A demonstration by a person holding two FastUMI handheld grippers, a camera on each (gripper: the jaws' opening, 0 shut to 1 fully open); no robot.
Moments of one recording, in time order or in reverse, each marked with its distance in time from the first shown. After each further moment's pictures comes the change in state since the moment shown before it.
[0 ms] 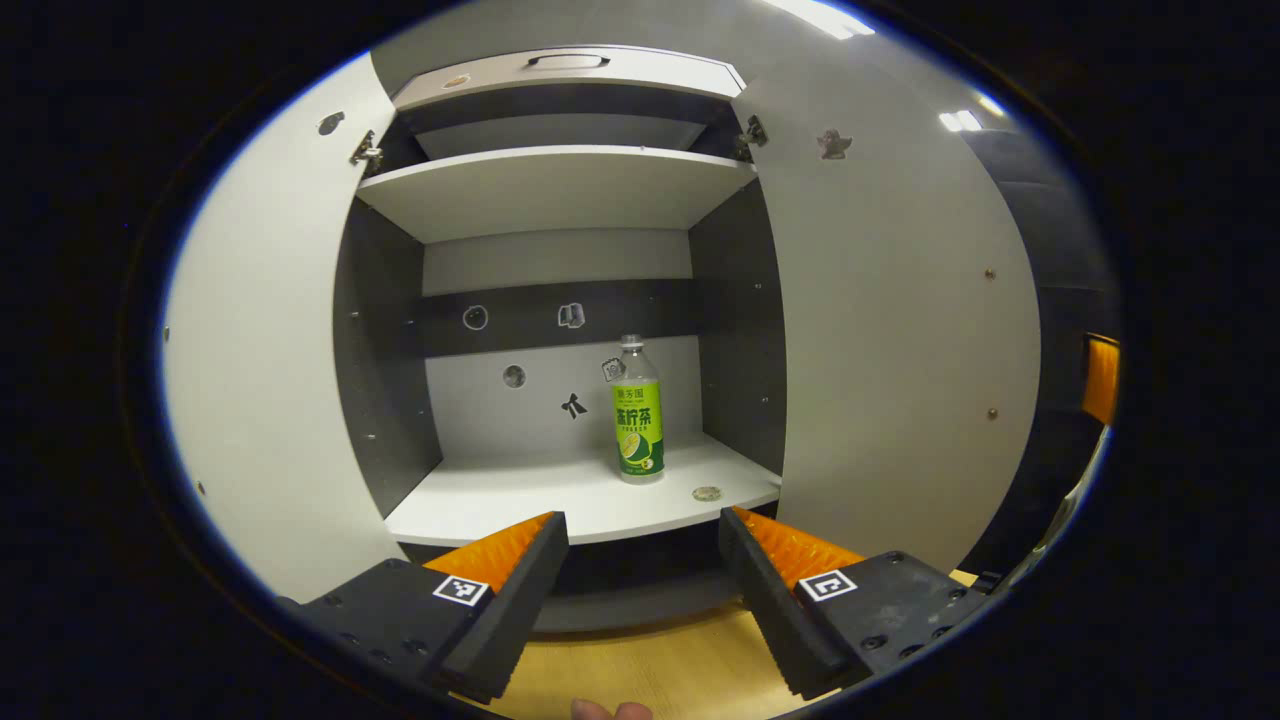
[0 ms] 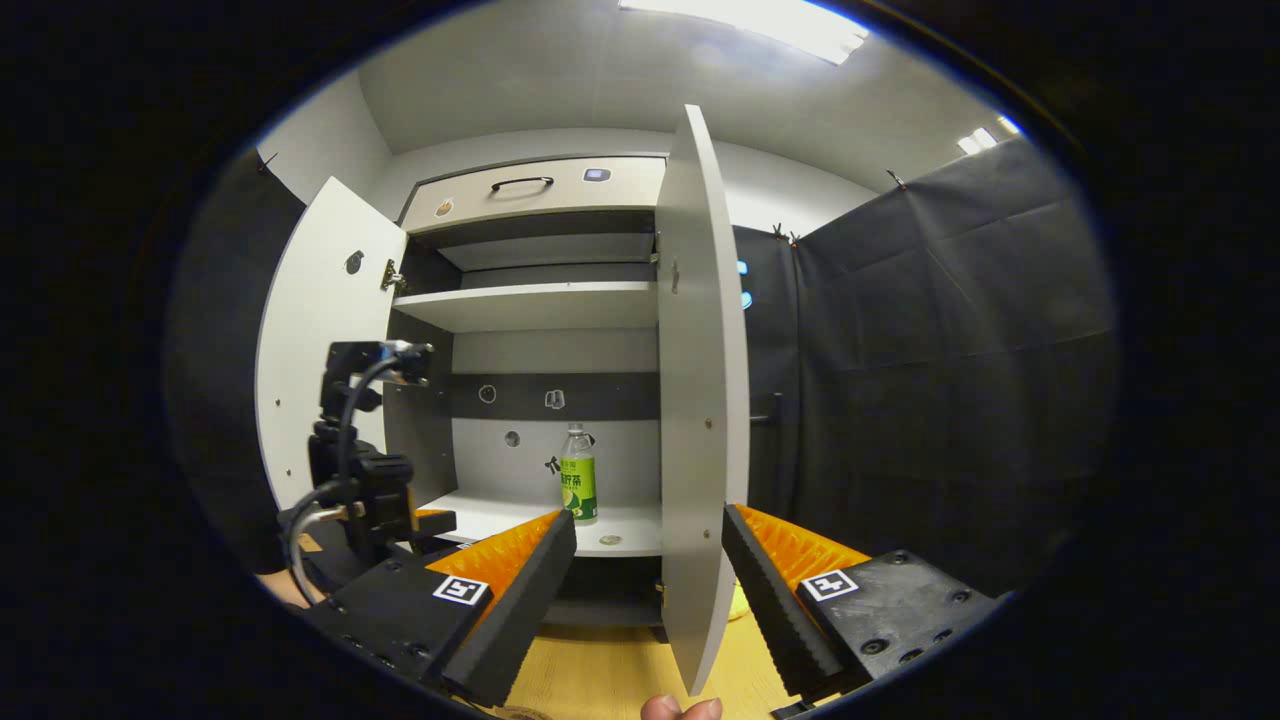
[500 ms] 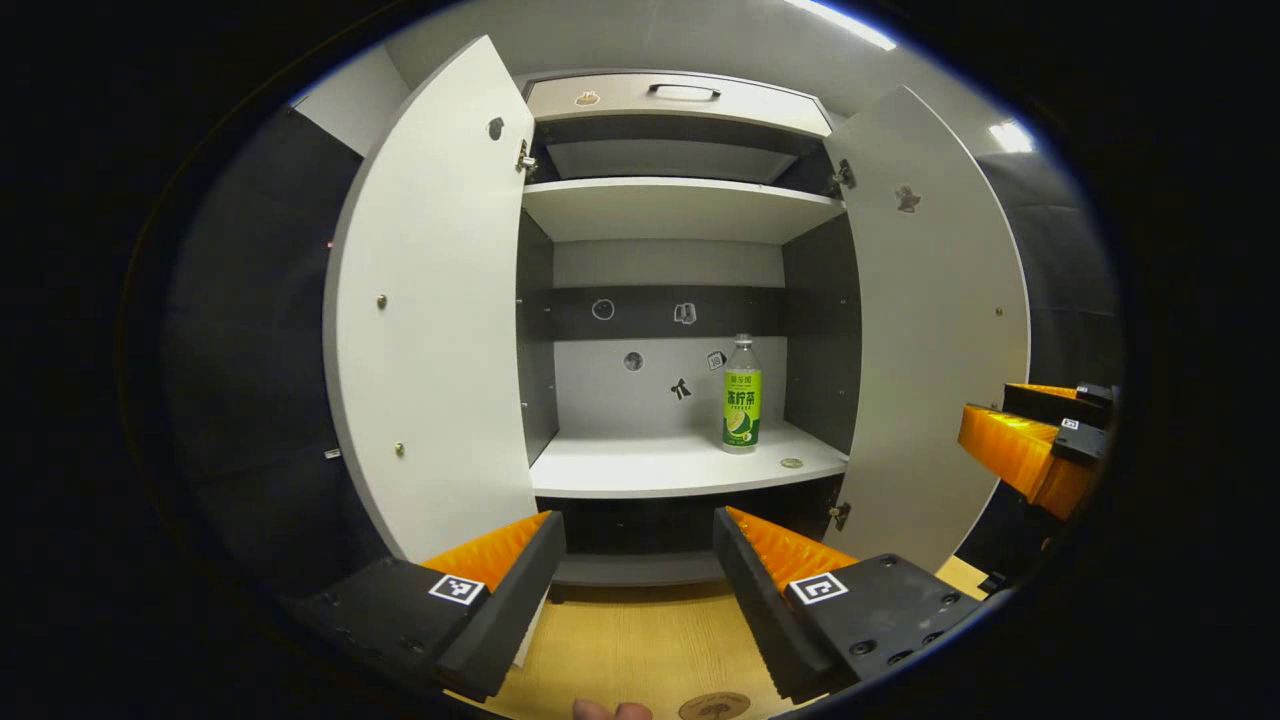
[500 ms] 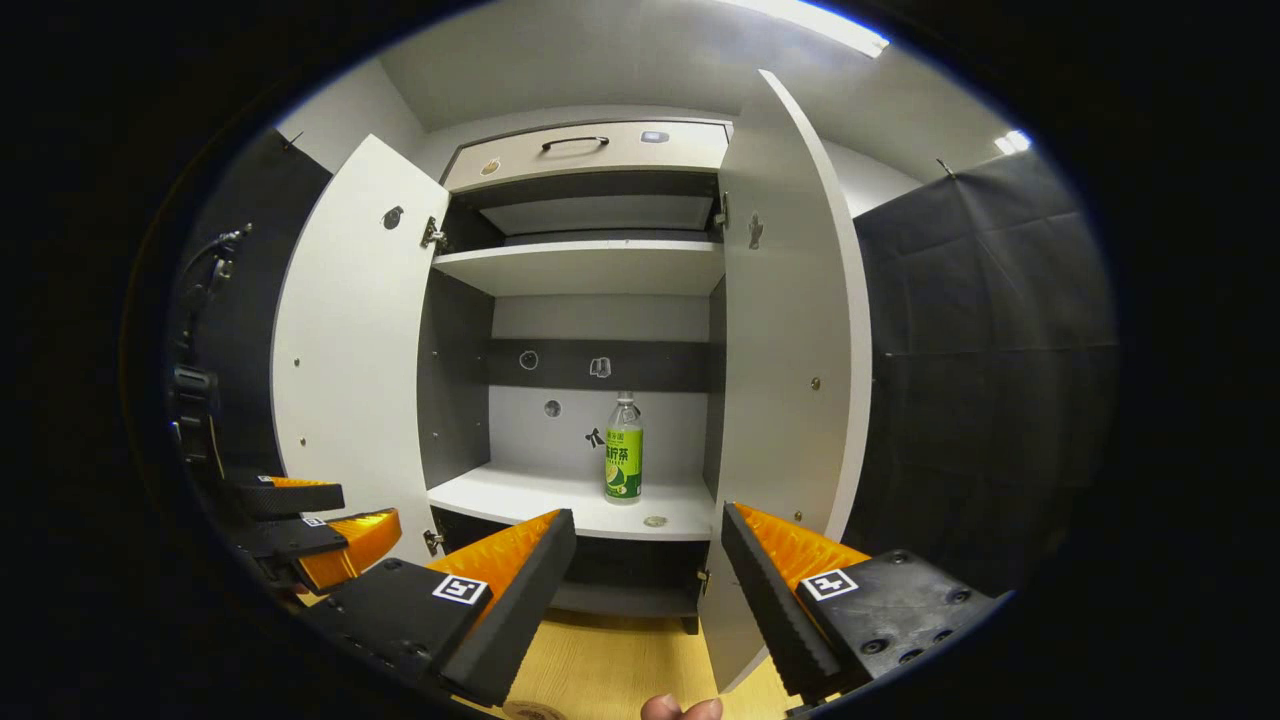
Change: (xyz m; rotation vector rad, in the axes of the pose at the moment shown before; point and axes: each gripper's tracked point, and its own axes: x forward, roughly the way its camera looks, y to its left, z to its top) left arm -0.145 0.088 -0.017 -0.082 0.038 0.196; right arm 0.025 0.060 -0.037 -0.057 0.074 0.120
